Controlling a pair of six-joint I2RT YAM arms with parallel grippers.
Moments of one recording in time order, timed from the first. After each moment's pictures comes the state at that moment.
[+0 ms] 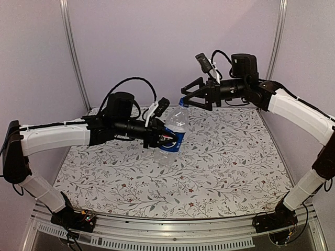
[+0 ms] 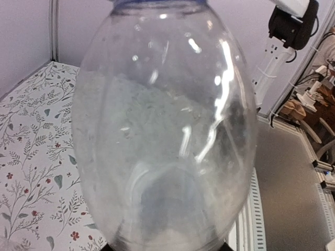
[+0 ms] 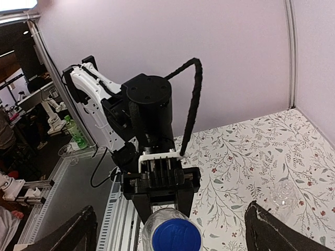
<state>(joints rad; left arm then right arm) -0.82 1.51 1.10 0.05 0.68 -0.05 0.63 1.58 1.54 -0.20 -1.00 0.07</state>
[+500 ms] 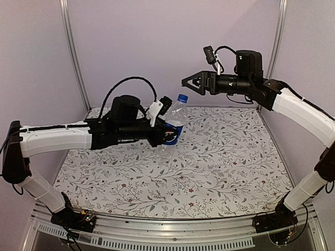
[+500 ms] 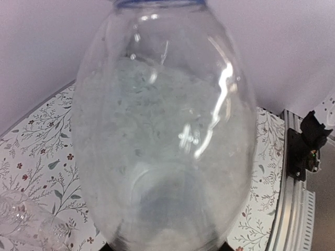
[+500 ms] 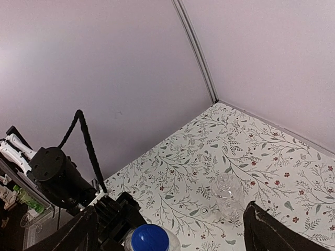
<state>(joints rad) -0.90 1.51 1.10 0.04 0.21 -0.06 0.64 1.54 1.55 -0.19 -0.53 0.31</state>
